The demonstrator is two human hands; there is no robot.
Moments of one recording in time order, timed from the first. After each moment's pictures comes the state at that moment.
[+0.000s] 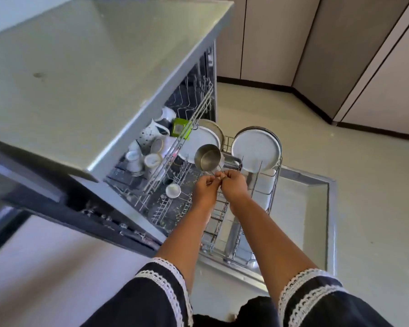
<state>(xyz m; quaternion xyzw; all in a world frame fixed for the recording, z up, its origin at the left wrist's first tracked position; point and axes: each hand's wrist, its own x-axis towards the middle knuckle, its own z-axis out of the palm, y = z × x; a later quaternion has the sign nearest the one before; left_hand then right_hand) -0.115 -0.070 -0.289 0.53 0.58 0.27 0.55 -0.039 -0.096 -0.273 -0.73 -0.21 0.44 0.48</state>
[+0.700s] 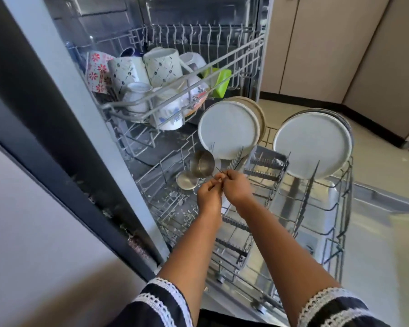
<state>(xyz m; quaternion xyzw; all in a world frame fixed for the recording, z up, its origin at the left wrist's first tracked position) -0.143 -0.002 -0.520 0.32 0.53 0.49 0.62 -0.076 -0.007 -0.502 -0.68 -0.43 0.38 0.46</state>
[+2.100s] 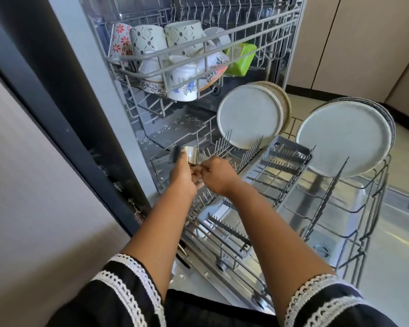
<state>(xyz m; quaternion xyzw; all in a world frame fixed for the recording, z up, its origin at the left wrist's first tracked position) -0.215 0.033 -0.516 0.19 0.59 0.49 0.61 -0.114 0.003 -0.500 -0.59 -0.74 0.21 0.24</state>
